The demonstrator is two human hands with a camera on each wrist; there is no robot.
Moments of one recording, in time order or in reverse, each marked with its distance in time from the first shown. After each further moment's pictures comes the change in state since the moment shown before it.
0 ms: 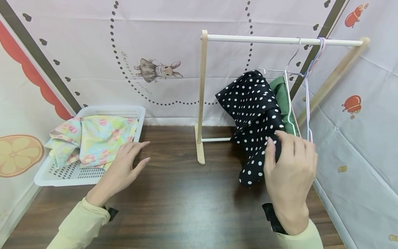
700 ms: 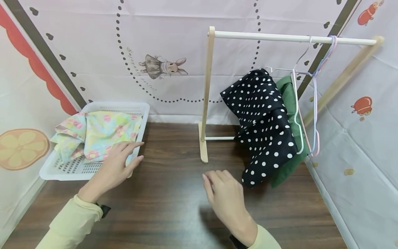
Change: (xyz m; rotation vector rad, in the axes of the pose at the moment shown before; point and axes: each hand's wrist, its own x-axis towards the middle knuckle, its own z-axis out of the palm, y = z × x) left_hand -0.013 -0.023 -0.016 0.050 -0.041 -0.042; right_hand -0.102 -0.060 0.065 0.251 -0.520 -0.138
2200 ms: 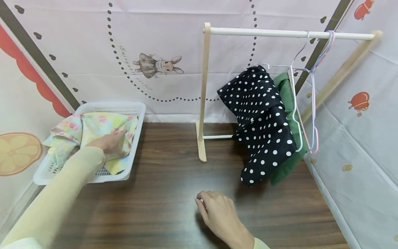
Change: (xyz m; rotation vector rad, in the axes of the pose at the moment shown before) left_hand 0.075 -0.146 0.017 0.179 -0.746 -0.440; right_hand -0.045 -0.003 0.029 0.046 -0.308 0.051
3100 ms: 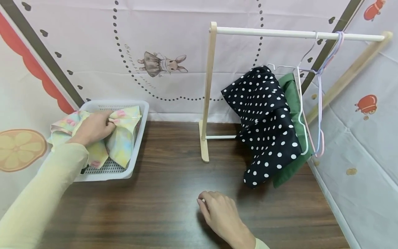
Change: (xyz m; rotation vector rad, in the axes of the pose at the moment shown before) left_hand -0.027 -0.014 -0.046 -0.069 0.561 0.160; right_hand 0.003 0.003 0.003 0.009 -0.032 -0.008
